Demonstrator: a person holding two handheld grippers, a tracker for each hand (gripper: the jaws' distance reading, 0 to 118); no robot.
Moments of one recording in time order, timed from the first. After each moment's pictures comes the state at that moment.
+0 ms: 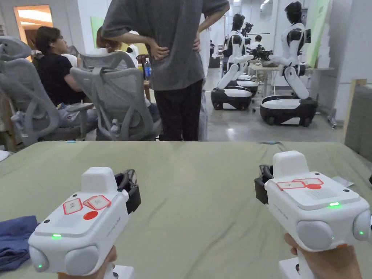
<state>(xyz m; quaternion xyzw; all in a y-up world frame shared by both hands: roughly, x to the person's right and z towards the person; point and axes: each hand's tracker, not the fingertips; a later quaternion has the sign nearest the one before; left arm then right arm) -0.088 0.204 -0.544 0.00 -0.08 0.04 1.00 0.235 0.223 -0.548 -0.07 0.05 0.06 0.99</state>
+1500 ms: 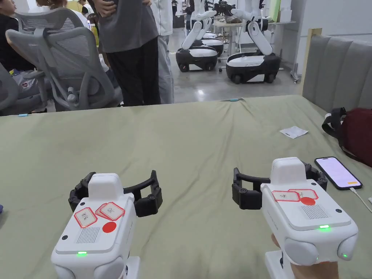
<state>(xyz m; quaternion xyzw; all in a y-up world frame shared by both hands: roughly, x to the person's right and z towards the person) -0.013 0.131 -0.532 0.01 -0.06 0.00 1.00 0.283 0.134 -0.508 -0.05 -0.02 0.03 1.00</state>
